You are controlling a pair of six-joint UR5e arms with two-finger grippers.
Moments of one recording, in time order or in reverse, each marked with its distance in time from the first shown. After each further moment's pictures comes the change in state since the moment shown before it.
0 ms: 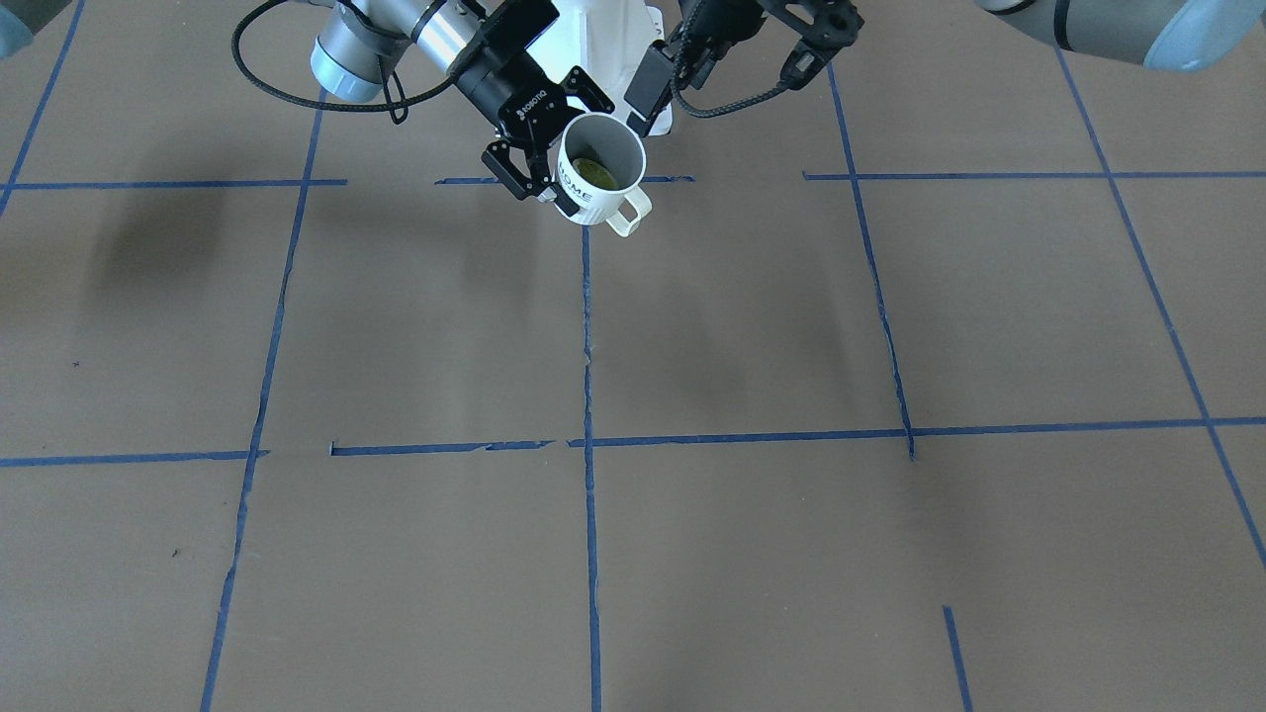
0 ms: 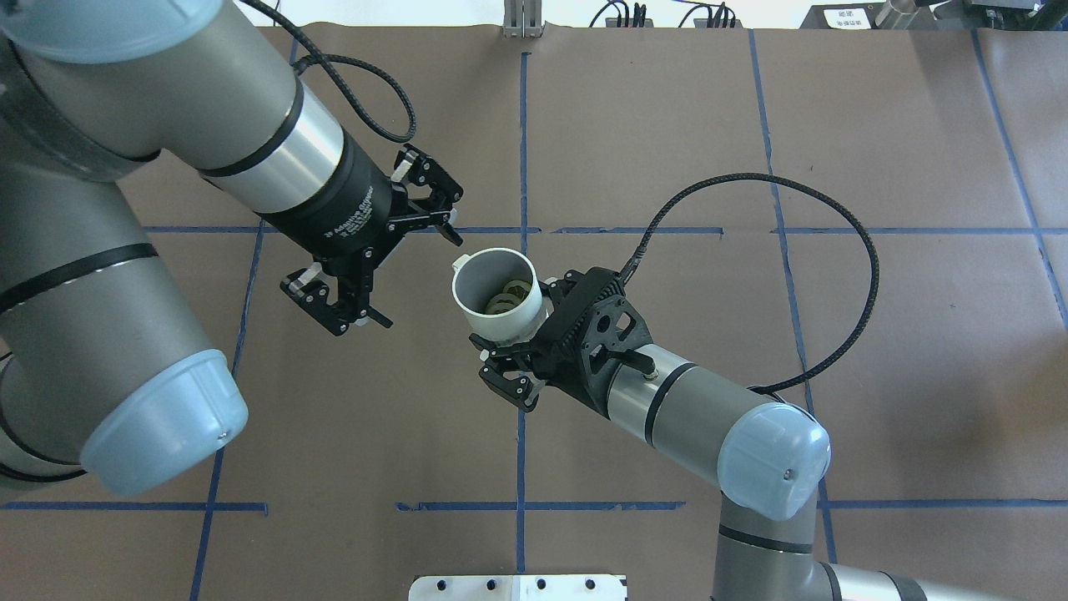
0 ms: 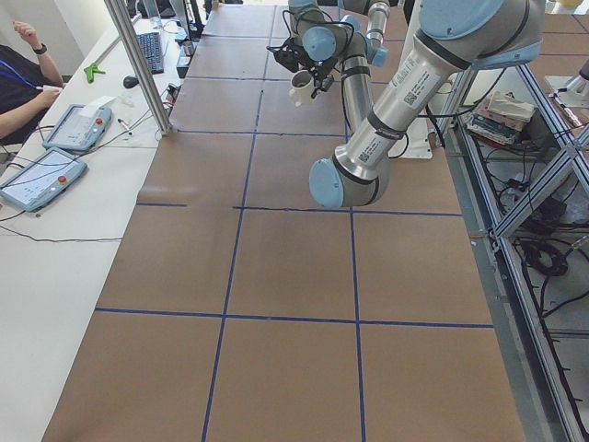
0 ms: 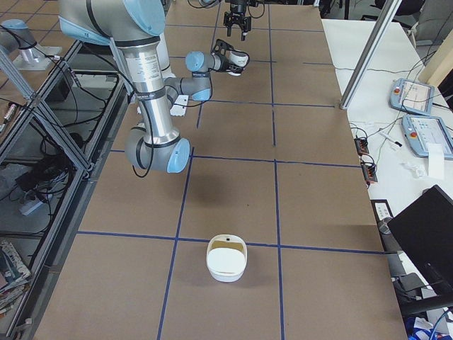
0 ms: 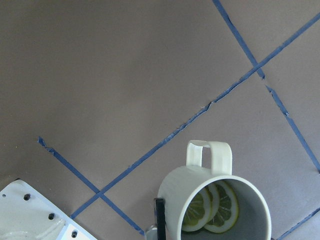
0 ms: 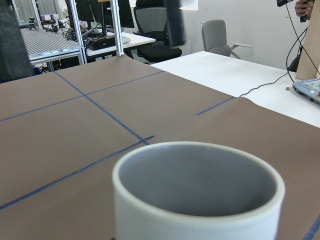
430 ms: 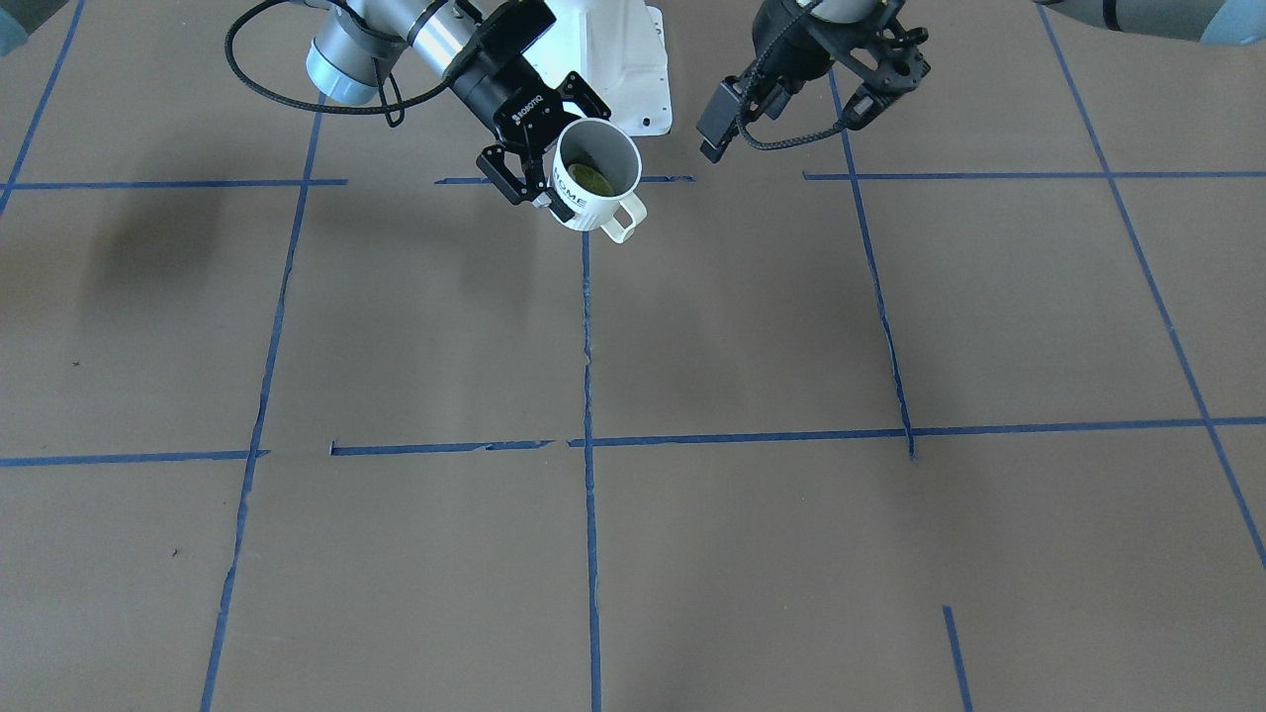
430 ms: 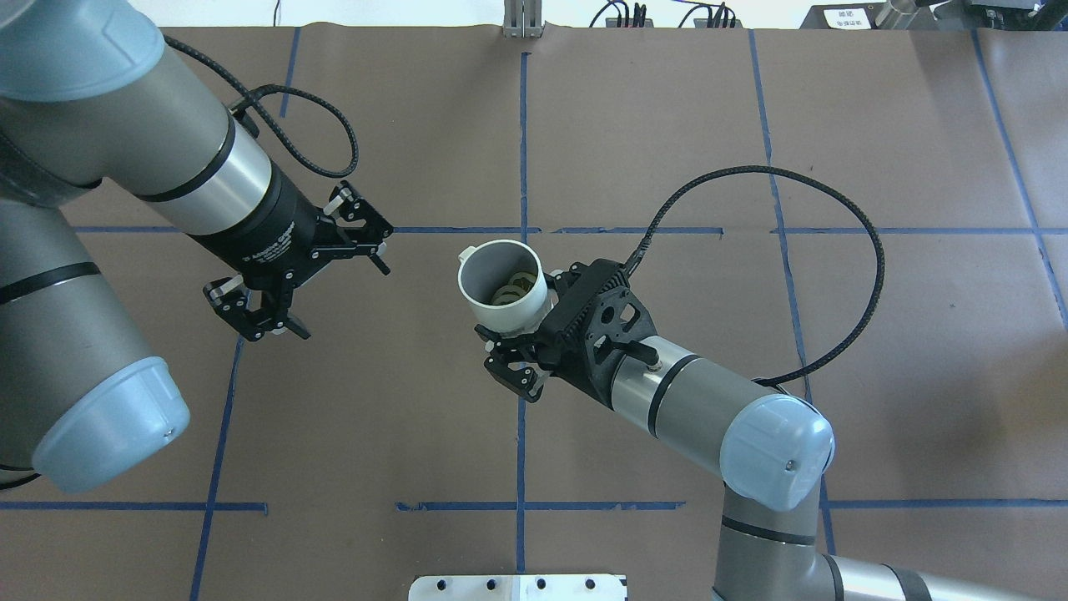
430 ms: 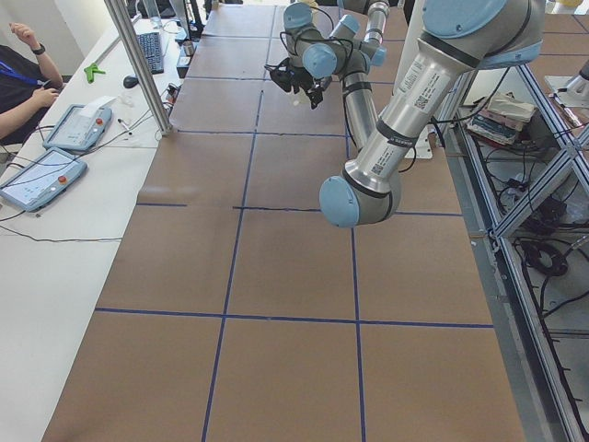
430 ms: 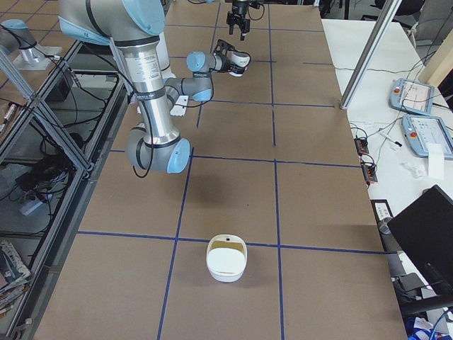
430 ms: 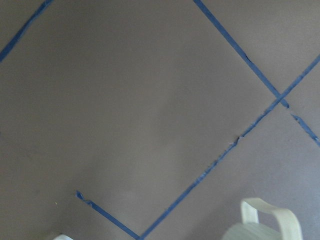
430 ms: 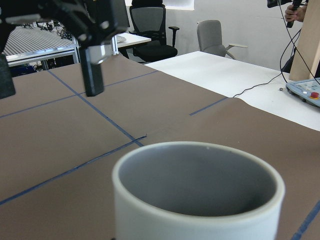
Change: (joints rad) left arm -0.015 0.160 -0.025 0.023 -0.007 0.295; right arm 0.020 -0.006 -0.001 -0.007 0.000 0.000
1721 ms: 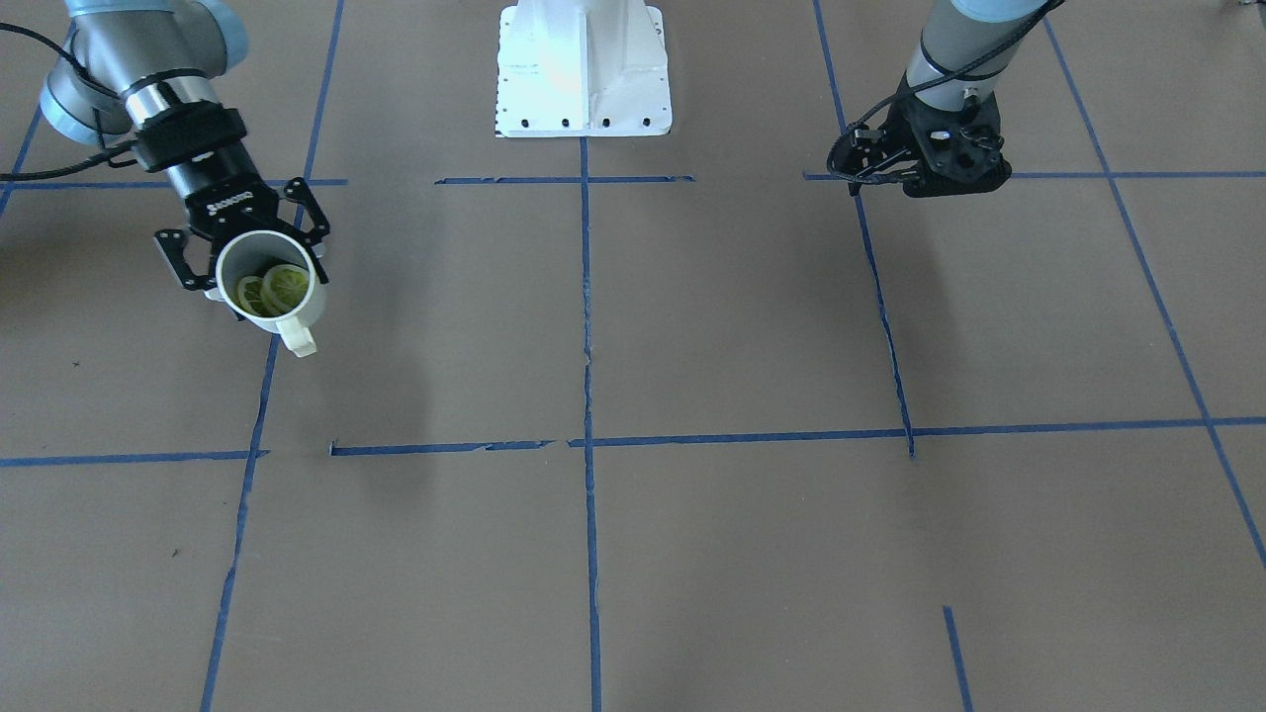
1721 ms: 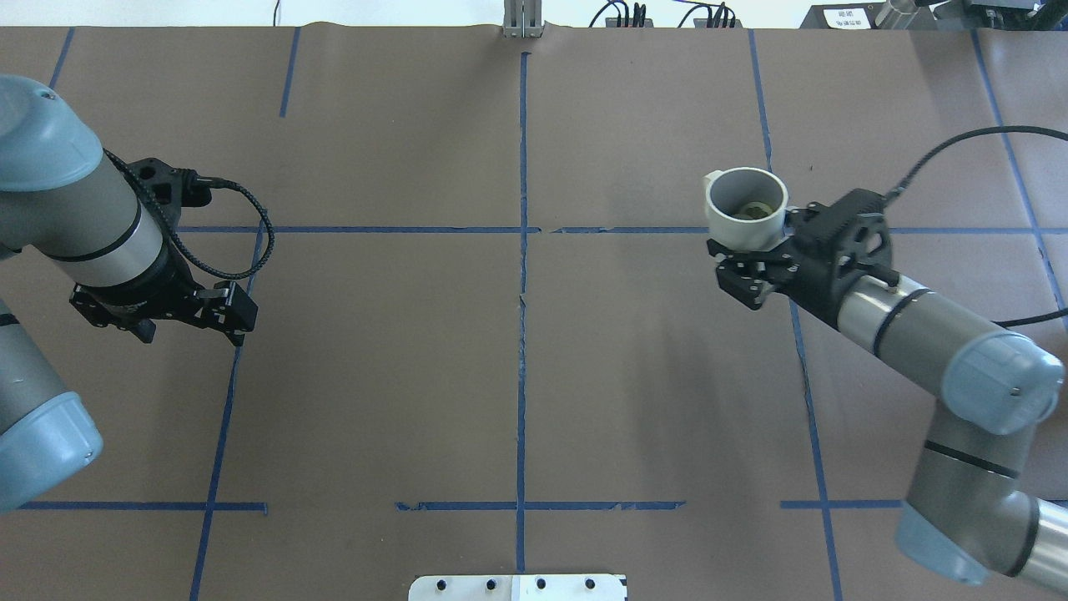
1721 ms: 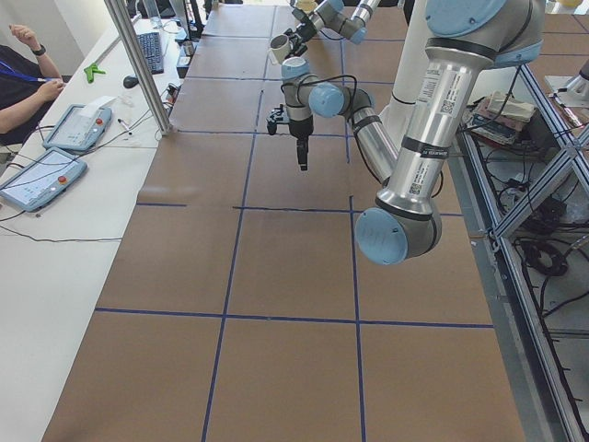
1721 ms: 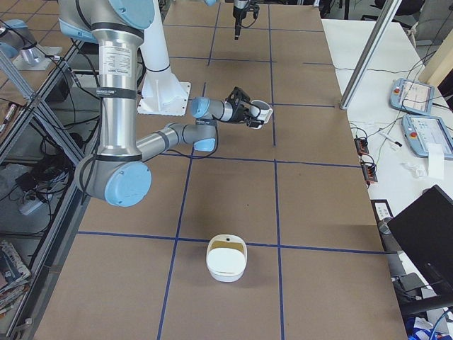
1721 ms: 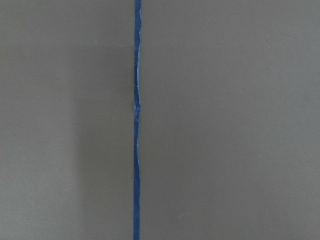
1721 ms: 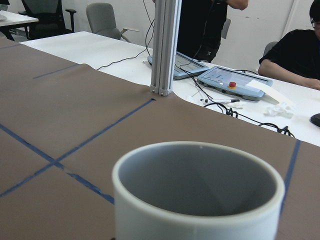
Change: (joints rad) left arm -0.019 0.252 -0.048 0.075 0.157 0.820; right arm 0.249 -0.547 0.033 0.310 0.000 0.151
